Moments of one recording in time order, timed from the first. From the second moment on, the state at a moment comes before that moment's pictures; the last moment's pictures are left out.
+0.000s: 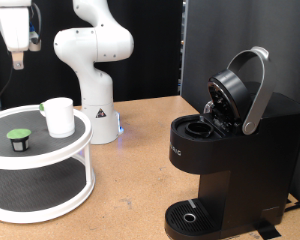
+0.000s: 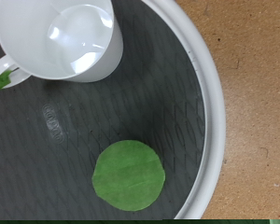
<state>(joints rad) -0.04 -0.58 -0.46 -2.39 -0.29 1.86 -1.28</state>
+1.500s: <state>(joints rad) -0.05 -0.55 -0.56 -2.64 -0.35 2.18 -1.35</state>
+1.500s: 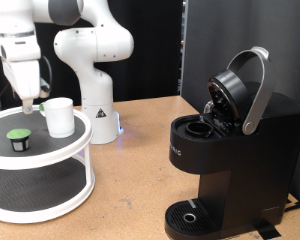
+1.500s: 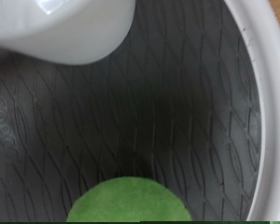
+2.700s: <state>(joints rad) -0.06 -0.36 -0.62 -2.69 -0.38 2.46 -1.38</state>
